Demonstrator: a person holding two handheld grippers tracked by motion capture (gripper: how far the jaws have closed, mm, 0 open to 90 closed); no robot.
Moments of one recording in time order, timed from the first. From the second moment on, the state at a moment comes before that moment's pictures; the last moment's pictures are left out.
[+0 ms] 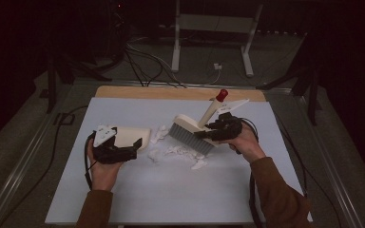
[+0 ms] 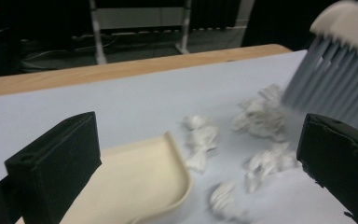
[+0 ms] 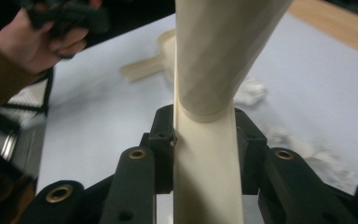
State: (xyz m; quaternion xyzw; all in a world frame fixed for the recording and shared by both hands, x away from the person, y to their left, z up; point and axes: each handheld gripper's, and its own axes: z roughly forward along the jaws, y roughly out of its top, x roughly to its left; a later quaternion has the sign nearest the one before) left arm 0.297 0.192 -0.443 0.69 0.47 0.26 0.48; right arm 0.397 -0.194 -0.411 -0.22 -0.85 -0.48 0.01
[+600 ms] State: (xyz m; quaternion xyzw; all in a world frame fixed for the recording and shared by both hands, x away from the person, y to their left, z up) left arm 0.260 0.246 -0.481 0.66 0.54 0.30 0.43; right arm 0.418 -0.205 -0.412 -0.34 -0.81 -0.47 -0.10
